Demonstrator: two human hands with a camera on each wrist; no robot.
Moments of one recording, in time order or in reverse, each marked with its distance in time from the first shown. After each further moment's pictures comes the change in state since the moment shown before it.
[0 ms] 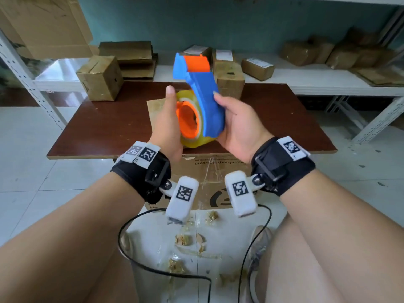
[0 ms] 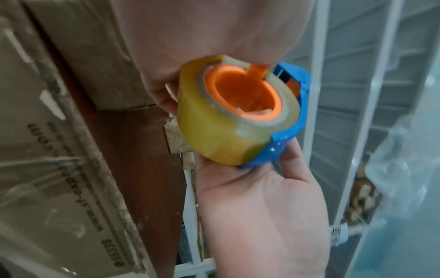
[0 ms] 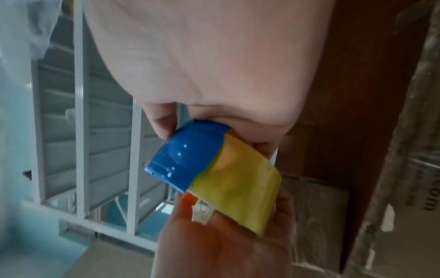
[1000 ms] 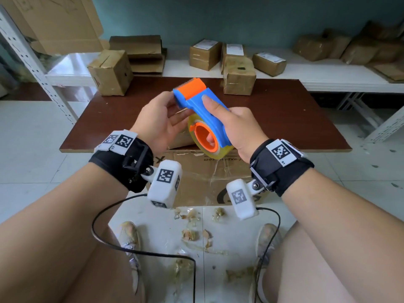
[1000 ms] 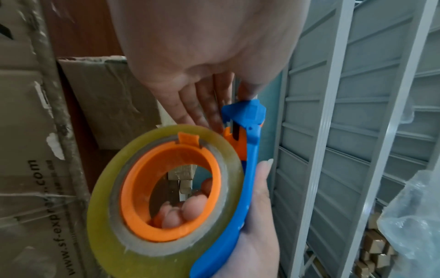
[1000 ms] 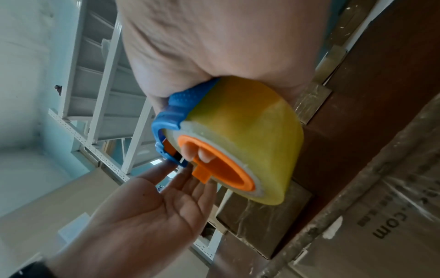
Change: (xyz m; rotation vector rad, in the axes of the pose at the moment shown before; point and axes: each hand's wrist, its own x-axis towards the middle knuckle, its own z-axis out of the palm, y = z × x) left_hand 0.012 0.024 -0.043 0.021 0.139 -0.030; right_hand -0.003 0.014 0.009 -0.575 0.226 -0.082
